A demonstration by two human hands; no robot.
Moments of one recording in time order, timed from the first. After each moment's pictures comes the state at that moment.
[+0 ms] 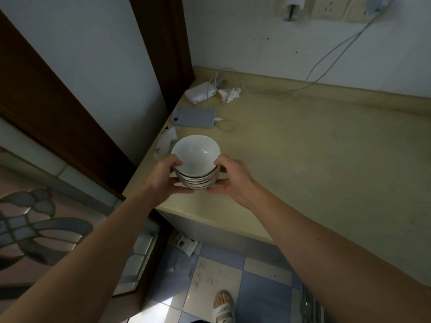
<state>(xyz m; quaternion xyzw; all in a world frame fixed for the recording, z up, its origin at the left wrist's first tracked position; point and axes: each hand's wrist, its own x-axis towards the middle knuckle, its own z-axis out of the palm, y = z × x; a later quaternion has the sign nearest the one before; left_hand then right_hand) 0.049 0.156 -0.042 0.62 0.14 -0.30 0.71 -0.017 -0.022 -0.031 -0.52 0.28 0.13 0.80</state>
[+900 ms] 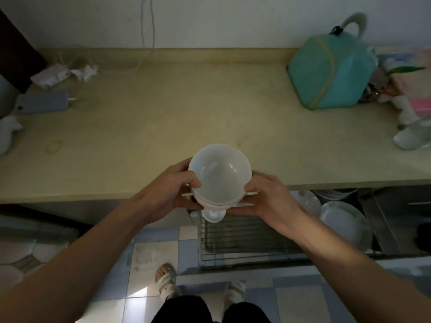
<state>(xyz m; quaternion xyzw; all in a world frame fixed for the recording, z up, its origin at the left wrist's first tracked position) -0.254 -0.127 0.000 0.62 -0.10 -0.52 0.58 -0.418 -0.298 -0.001 -0.50 0.31 0.01 0.81</state>
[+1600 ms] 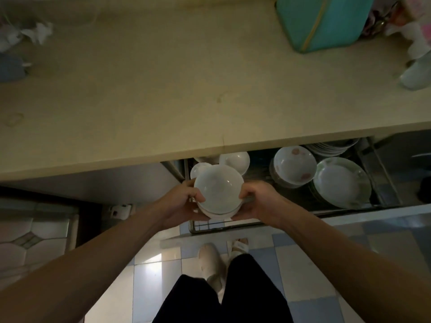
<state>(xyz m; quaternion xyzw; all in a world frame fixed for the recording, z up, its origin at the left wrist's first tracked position) -0.342 -0.136 -0.131 0.57 0.07 -0.64 0.51 -0.495 -0.302 -0.122 -0.43 0.42 0.11 0.79</state>
